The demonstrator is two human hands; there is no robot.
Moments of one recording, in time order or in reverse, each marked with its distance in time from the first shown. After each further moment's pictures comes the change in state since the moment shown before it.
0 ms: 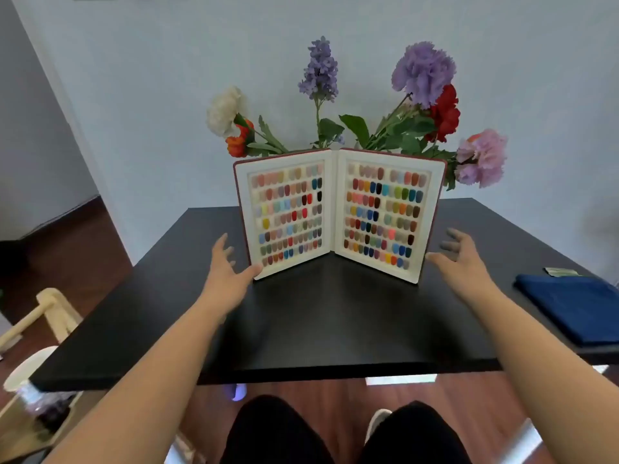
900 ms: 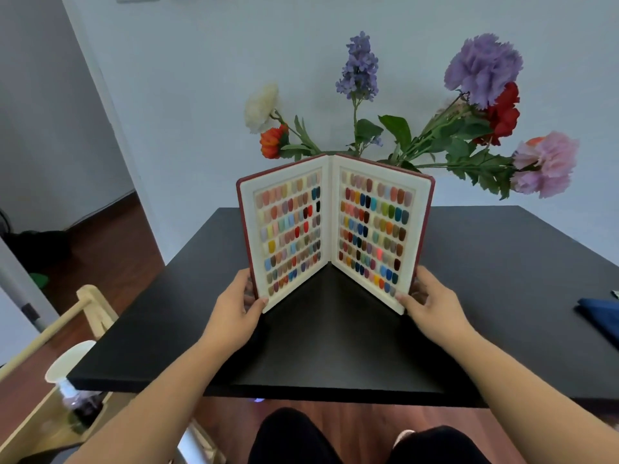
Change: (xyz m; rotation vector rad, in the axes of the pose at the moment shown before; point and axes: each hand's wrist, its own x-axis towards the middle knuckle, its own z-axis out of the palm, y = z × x) left_hand -0.020 -0.042 -0.033 0.330 -0.064 0.190; right_hand -0.040 -0.003 0.088 -0.152 -0.301 -0.152
